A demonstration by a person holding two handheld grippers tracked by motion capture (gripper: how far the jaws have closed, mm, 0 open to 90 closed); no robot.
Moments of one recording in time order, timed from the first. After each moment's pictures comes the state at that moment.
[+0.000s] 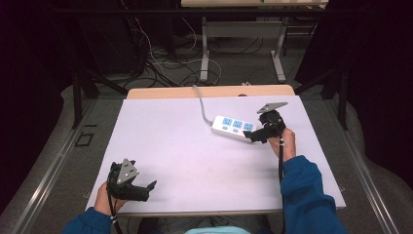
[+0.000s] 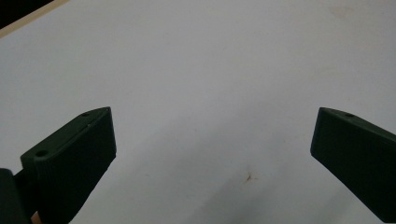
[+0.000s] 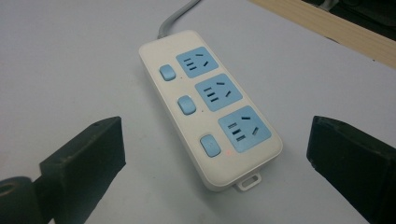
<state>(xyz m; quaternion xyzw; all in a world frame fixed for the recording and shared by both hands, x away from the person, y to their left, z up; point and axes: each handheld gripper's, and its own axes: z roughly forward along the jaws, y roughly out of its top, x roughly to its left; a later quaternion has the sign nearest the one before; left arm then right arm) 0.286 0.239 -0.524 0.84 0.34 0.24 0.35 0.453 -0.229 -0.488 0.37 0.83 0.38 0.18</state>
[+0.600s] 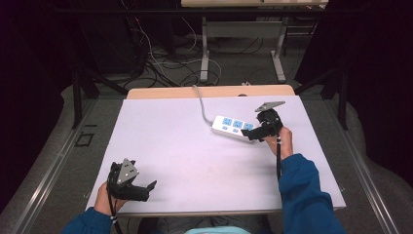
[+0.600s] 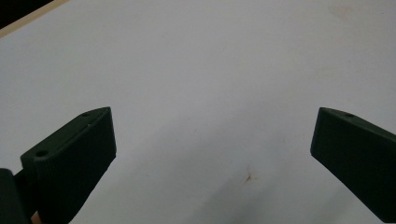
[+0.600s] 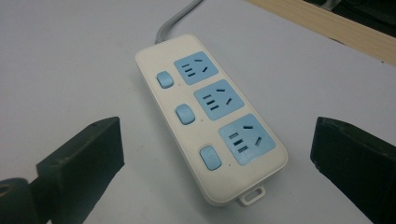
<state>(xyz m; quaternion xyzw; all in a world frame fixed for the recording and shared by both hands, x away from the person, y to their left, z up) 0.286 0.239 -0.524 0.84 0.34 0.24 0.35 0.462 -0.224 -0.494 0.38 0.82 0.39 0.18</state>
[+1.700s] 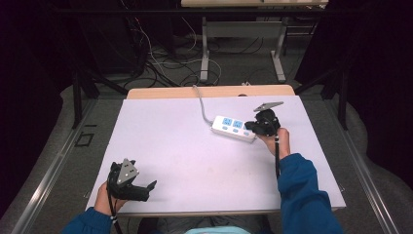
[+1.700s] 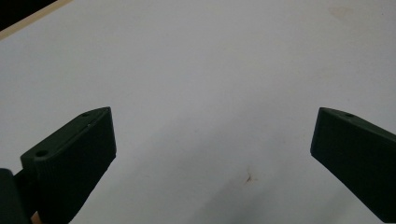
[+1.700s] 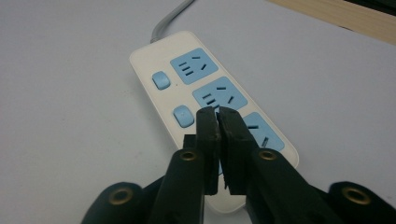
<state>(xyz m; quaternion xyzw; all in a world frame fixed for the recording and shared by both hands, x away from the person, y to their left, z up) 0.286 0.239 -0.524 0.84 0.34 0.24 0.35 0.471 -0.223 -0.506 0.40 0.81 0.39 0.16</state>
